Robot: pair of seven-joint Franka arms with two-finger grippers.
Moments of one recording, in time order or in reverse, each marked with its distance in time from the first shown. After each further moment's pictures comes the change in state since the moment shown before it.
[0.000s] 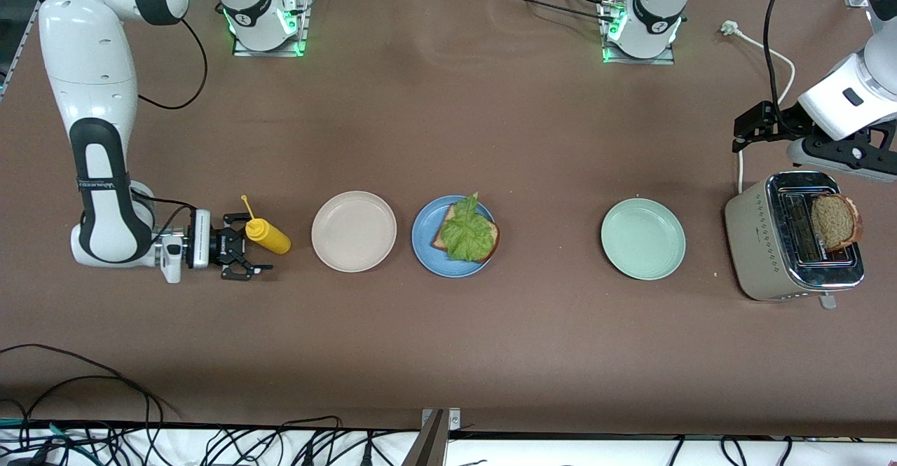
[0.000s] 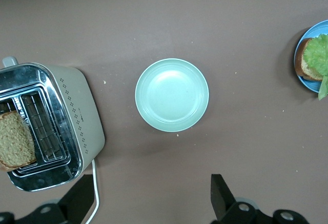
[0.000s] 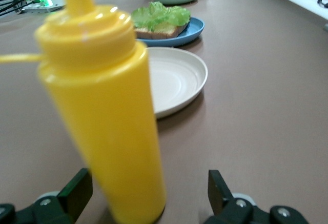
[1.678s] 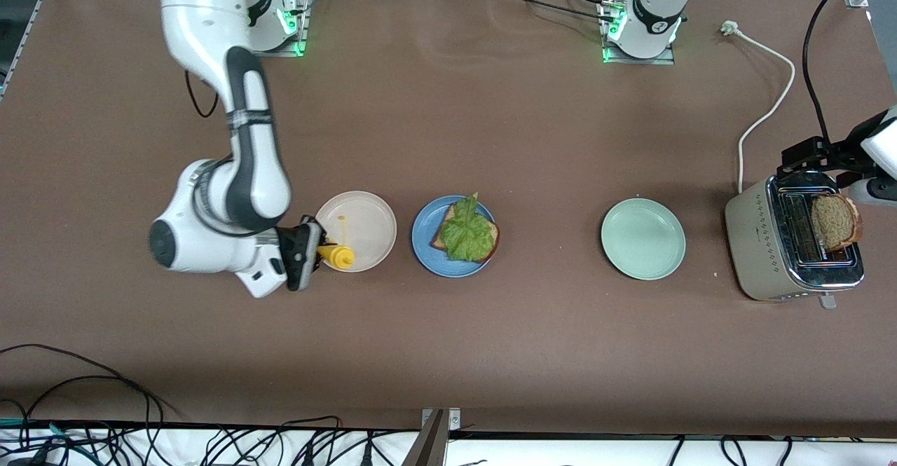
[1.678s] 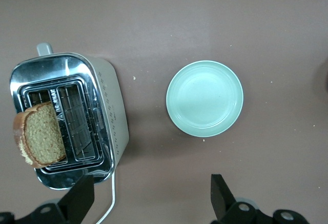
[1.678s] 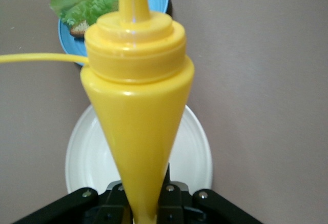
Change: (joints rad) left arm 0.142 0.116 -0.005 0.083 0.002 0.001 0.037; right arm 0.720 -0.074 -0.447 0.128 -0.221 0.121 0.977
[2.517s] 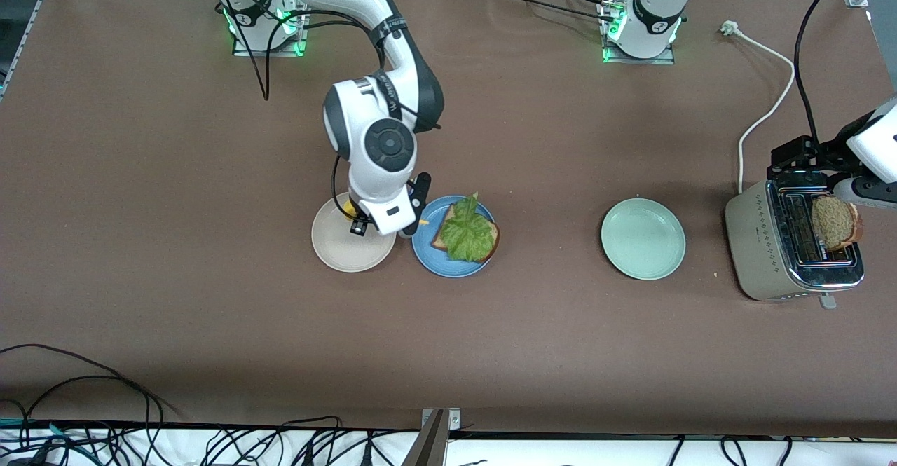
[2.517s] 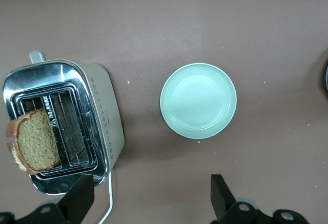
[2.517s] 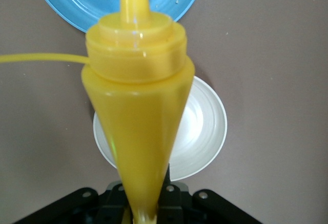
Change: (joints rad) left arm -0.002 0.001 -0.025 0.010 0.000 0.000 0.000; right arm 0.404 0.022 -0.126 0.144 -0.639 -0.075 0.525
